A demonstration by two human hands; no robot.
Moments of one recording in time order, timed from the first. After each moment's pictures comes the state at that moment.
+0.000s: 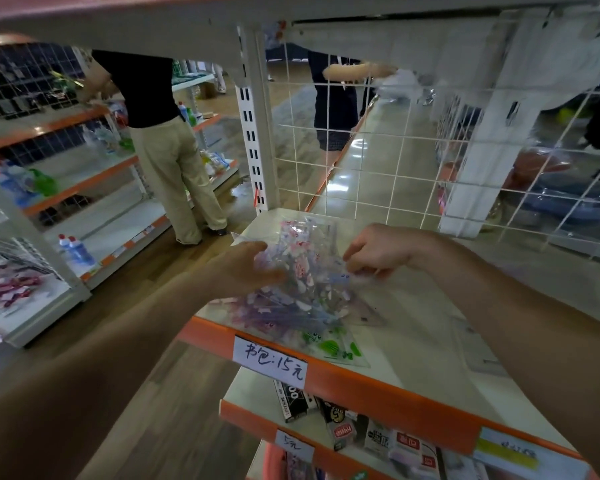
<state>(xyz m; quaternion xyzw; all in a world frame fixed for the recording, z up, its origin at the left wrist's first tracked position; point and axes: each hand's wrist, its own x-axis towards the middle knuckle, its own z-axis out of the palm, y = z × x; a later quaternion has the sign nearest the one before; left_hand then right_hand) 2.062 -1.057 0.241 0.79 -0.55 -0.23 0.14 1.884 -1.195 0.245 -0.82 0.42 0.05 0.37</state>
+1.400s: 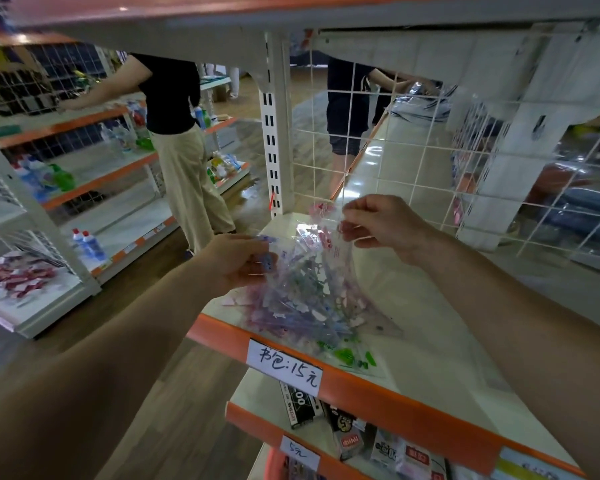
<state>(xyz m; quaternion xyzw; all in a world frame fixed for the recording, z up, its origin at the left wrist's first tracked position) 2.095 -1.062 0.232 0.68 -0.23 -0.47 0.52 1.905 -1.193 0.259 -0.71 0.37 -0.25 0.54</state>
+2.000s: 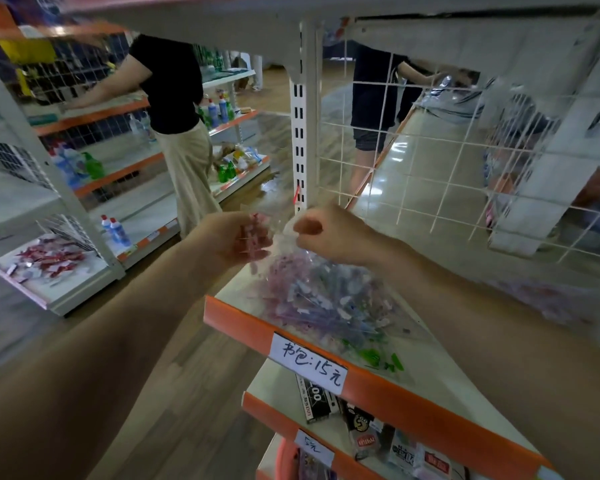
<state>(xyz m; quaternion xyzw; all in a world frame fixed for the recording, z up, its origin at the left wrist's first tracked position) 2.124 -1.047 0.249 0.64 -0.15 -0.45 0.61 1.979 -1.155 0.246 -0.91 0.25 -0.12 0.32</state>
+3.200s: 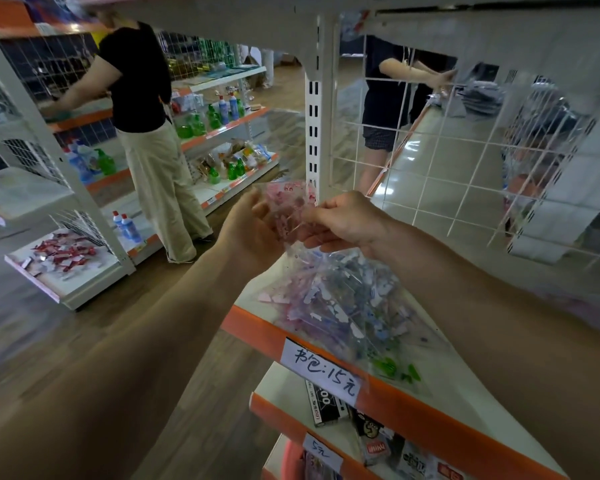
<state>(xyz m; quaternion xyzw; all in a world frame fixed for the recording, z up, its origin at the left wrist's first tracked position) 2.115 -1.066 0.244 0.47 -0.11 -0.49 0.72 1.994 -1.160 0.260 -0.74 0.30 -0.15 0.58</state>
